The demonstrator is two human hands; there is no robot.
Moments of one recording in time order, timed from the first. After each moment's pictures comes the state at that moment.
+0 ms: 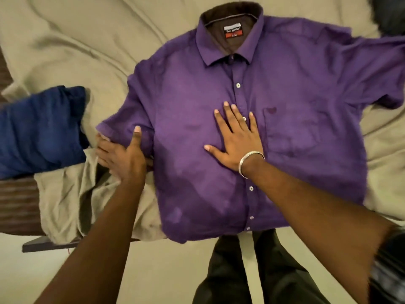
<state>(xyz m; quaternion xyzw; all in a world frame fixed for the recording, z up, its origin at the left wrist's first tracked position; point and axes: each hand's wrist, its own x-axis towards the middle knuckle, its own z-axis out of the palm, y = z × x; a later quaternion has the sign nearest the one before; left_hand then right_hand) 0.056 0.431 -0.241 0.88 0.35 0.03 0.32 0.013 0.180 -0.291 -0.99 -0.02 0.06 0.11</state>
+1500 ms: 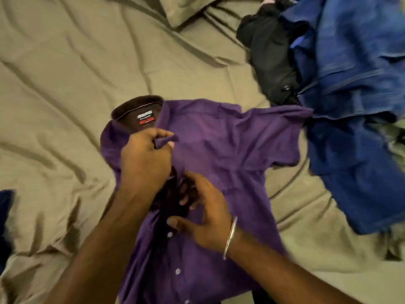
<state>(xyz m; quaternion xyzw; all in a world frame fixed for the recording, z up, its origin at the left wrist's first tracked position) 0.125 0.125 -0.113 0.89 0.06 -0.15 0.43 0.000 0.044 -0.184 -0.73 0.08 -0.02 0.68</state>
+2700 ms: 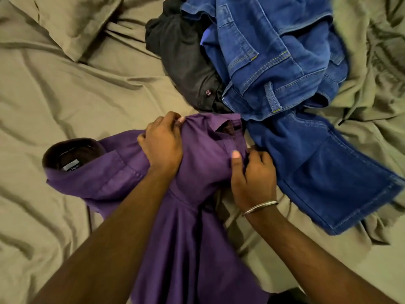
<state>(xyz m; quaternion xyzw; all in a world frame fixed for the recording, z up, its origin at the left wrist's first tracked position) 0.169 -0.078 -0.256 0.96 -0.22 -0.02 0.14 -0.008 -0.153 -0.265 -0.78 0.48 -0.13 0.36</state>
